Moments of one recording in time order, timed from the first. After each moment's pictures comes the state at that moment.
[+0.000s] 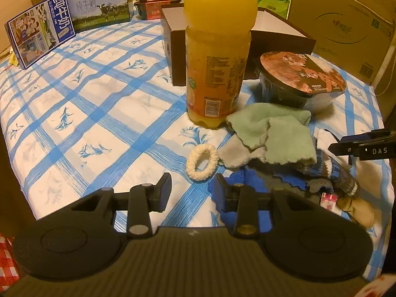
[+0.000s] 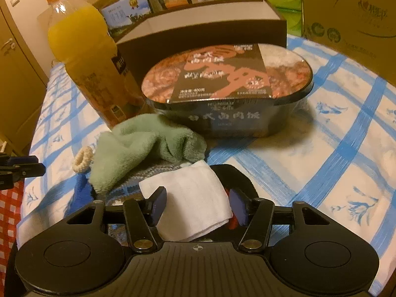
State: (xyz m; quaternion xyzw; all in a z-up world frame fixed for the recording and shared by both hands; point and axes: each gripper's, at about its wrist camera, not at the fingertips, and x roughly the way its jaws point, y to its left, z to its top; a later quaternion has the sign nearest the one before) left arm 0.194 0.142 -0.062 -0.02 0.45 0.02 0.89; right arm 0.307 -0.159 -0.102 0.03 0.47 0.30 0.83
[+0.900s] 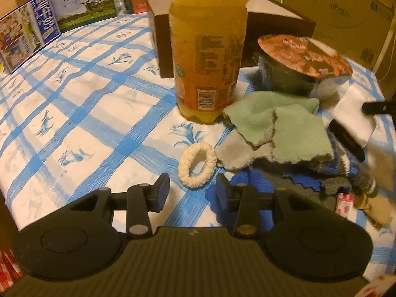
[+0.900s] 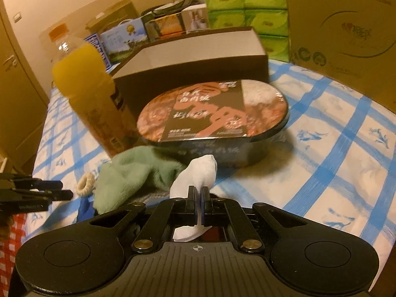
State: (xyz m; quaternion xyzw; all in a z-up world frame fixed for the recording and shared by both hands) left arm 0.225 0.136 -0.097 0.01 0.46 0.00 0.89; right arm 0.311 -0.184 -0.069 0.05 0.42 0.29 0.86
